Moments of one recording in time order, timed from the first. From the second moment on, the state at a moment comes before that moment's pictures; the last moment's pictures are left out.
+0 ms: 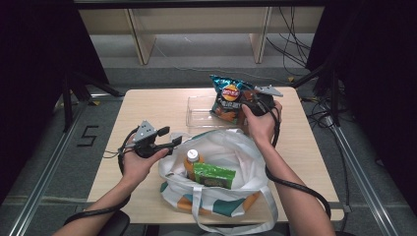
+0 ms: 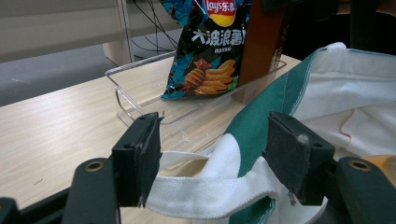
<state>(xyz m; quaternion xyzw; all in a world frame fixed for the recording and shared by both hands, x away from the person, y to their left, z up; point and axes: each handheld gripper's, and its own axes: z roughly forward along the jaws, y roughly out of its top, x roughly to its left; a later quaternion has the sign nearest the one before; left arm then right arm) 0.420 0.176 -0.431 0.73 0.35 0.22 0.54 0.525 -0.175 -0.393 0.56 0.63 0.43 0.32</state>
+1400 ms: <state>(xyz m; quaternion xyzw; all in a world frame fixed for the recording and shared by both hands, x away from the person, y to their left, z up) 0.420 0.176 -0.430 0.73 0.35 0.22 0.54 0.478 -0.201 -0.378 0.53 0.66 0.45 0.28</state>
